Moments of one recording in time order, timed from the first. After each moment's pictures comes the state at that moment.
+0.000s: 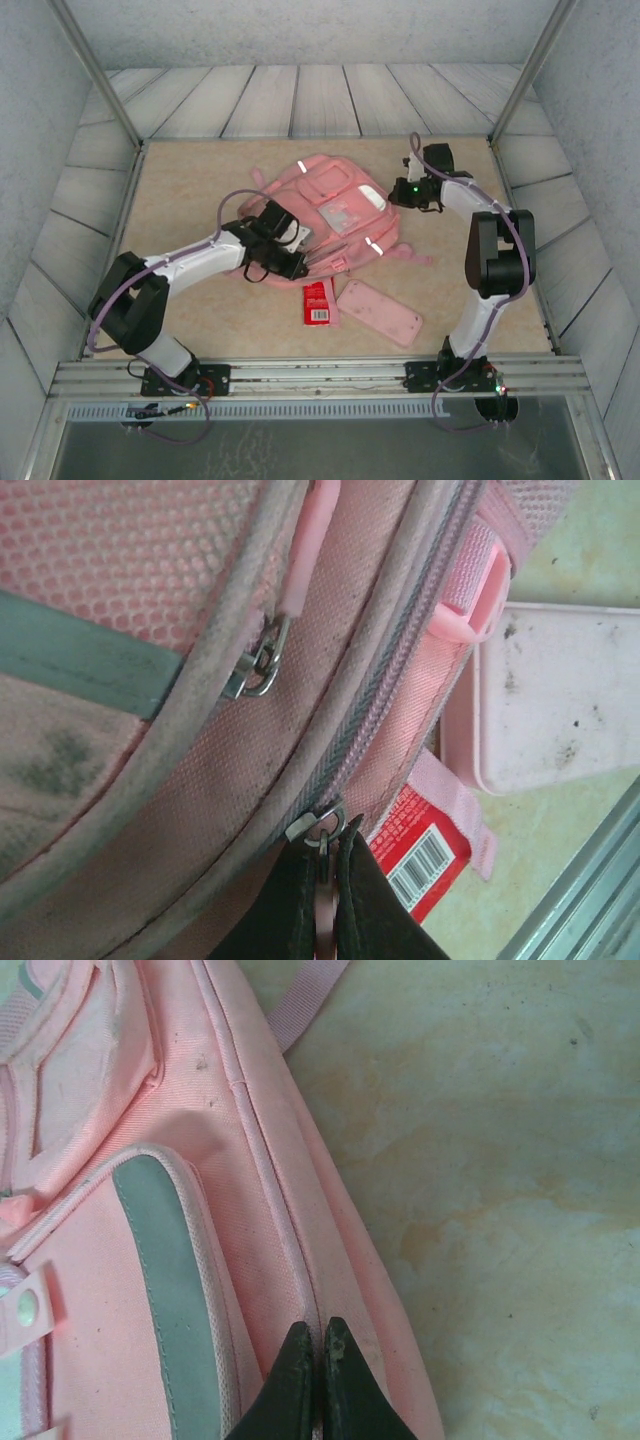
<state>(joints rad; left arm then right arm) -0.72 1.57 0.99 -0.54 0.44 -0.27 0.06 1.86 1.32 -0.46 -0.35 0.20</state>
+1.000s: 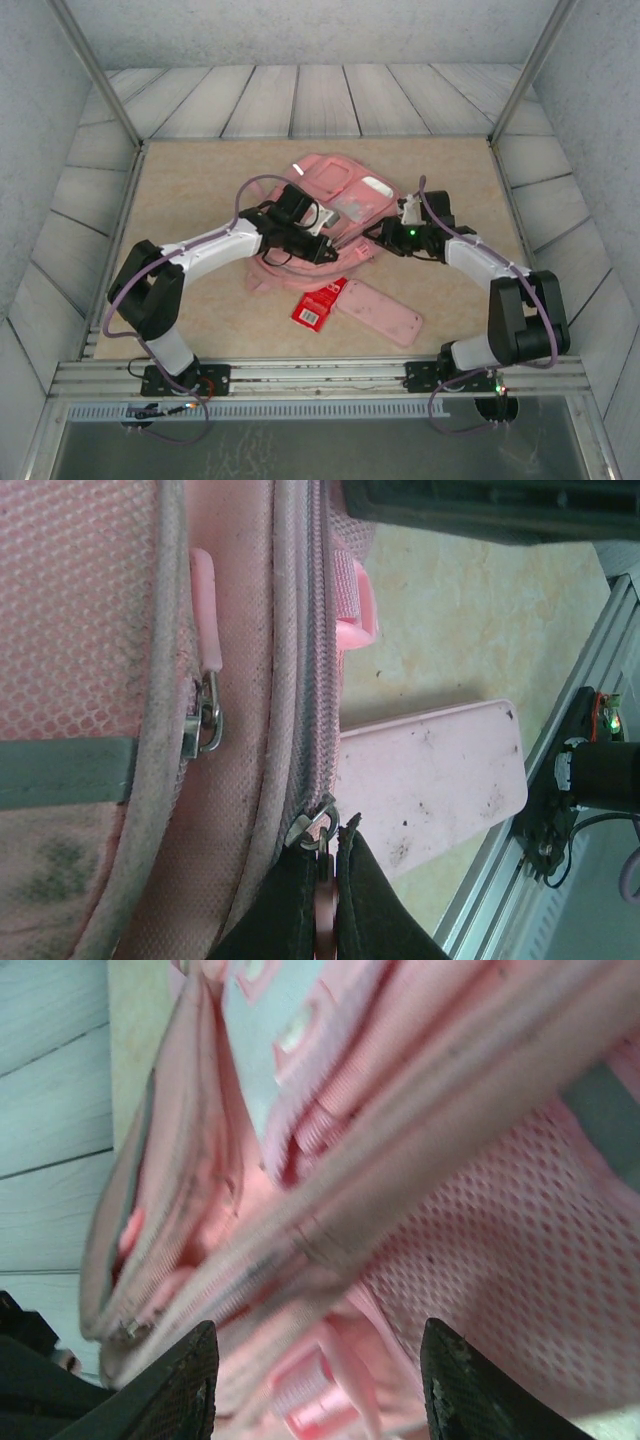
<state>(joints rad) -0.77 1.69 1.19 -0.44 0.59 -0.34 0.18 1.42 0.76 -0.19 -0.62 0.61</state>
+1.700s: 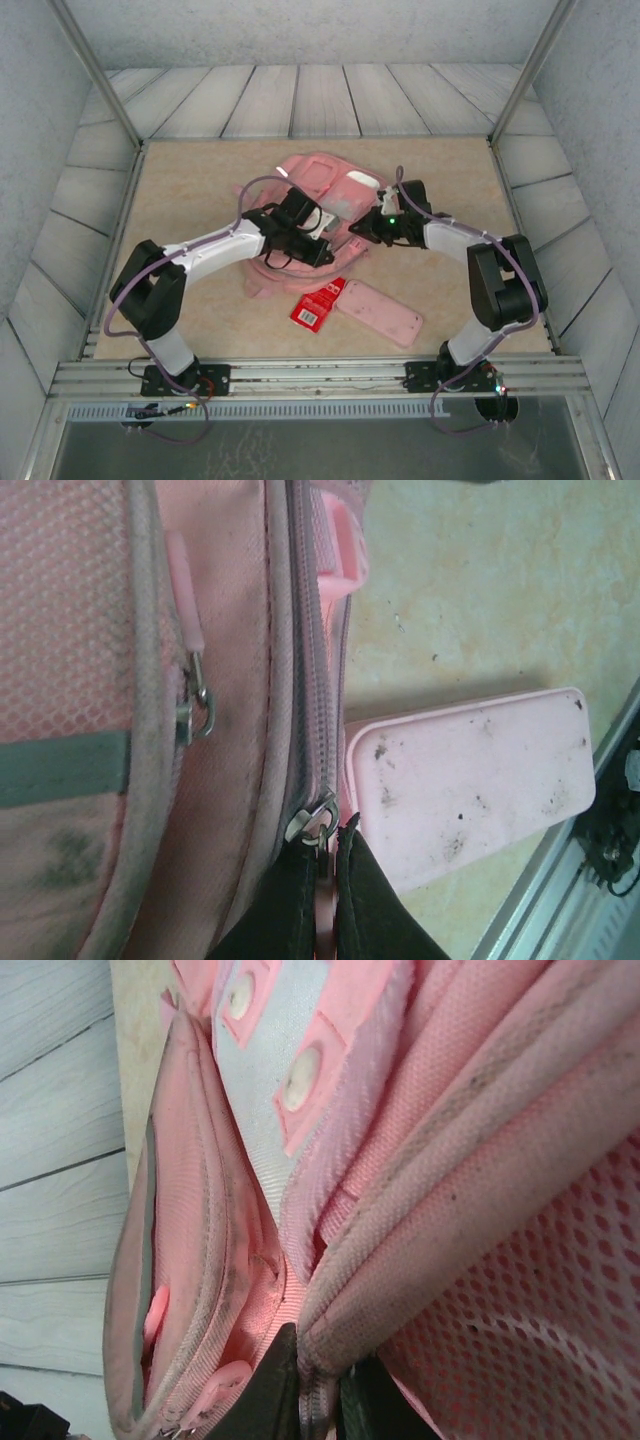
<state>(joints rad) -0.78 1.68 1.18 -0.50 0.47 -0.31 0.26 1.64 0.92 -0.12 -0.59 0.69</state>
